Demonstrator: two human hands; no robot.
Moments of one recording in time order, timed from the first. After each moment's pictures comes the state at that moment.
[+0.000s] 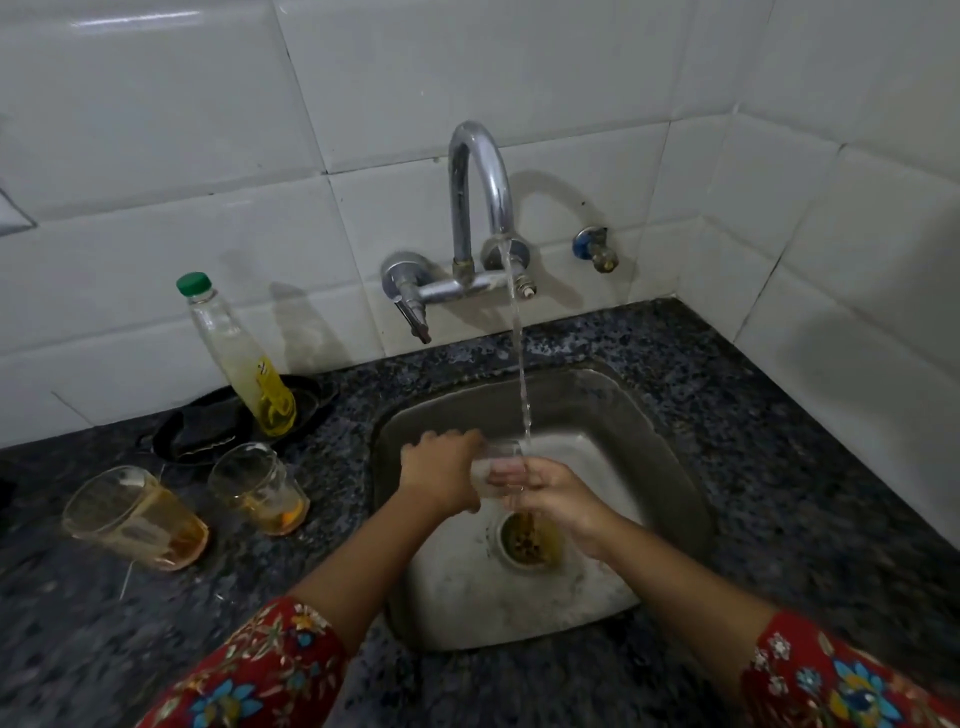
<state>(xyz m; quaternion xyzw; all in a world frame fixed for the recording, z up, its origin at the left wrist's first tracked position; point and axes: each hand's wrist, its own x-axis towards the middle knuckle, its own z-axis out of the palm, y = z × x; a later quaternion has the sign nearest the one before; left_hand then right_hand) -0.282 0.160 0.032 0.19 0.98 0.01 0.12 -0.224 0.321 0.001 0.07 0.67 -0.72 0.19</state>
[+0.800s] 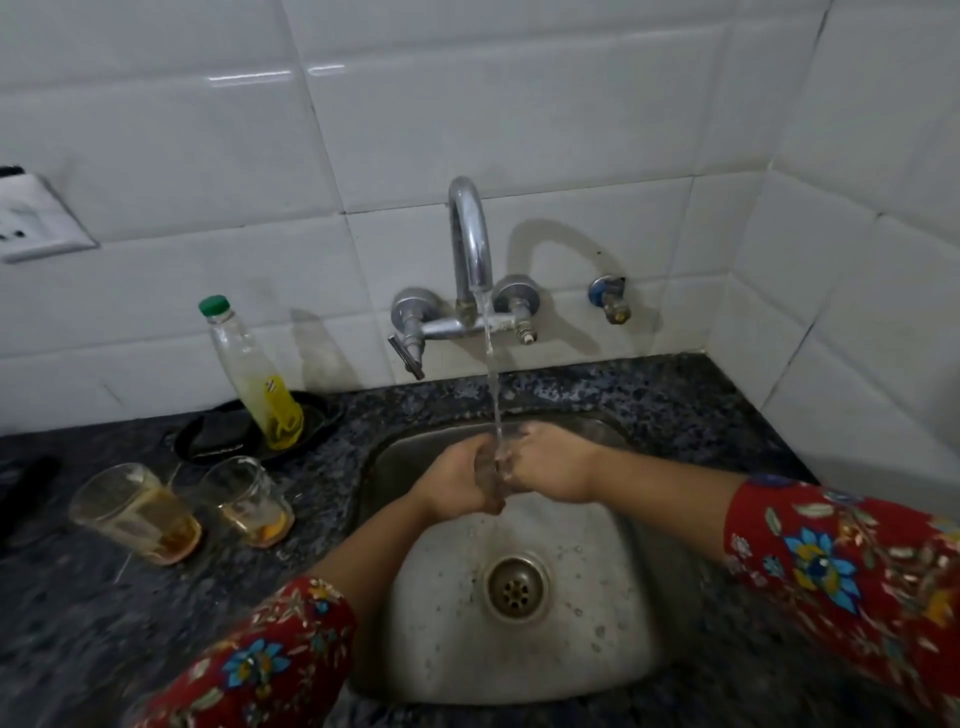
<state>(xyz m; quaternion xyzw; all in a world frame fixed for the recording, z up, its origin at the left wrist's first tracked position) -0.306 0.201 0.032 0.16 0.90 0.39 0.11 -0.318 0.370 0.072 -0.49 0.85 0.18 0.04</state>
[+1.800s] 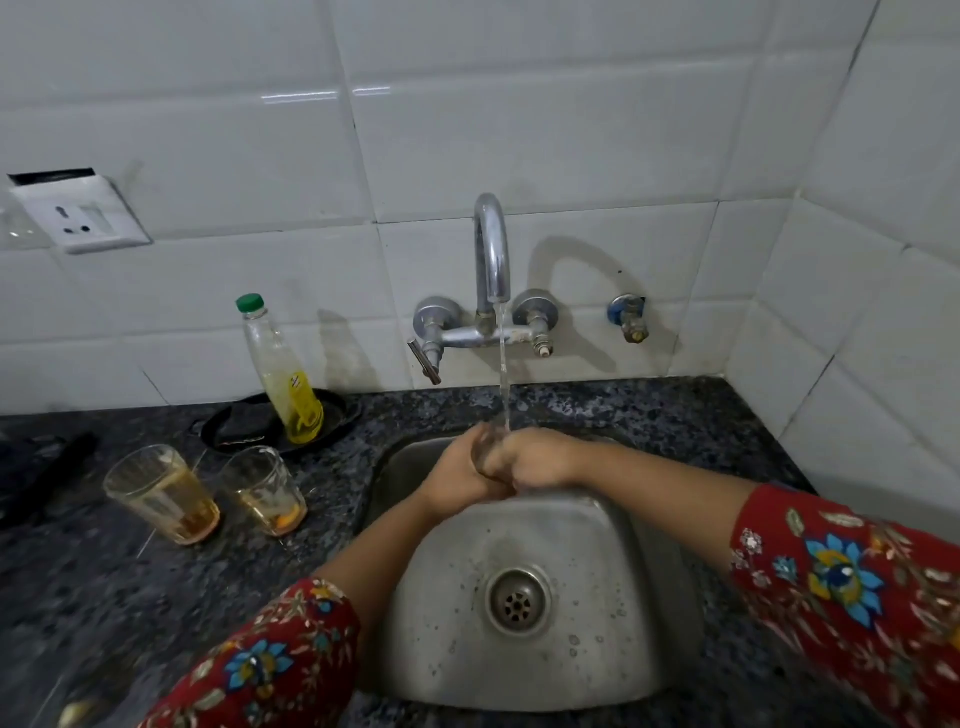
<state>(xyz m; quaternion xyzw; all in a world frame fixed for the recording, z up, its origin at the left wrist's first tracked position) -0.297 0.205 0.046 0.12 0.82 0.56 0.06 -0.328 0.353 0.093 -0.37 0.90 -0.08 0.23</state>
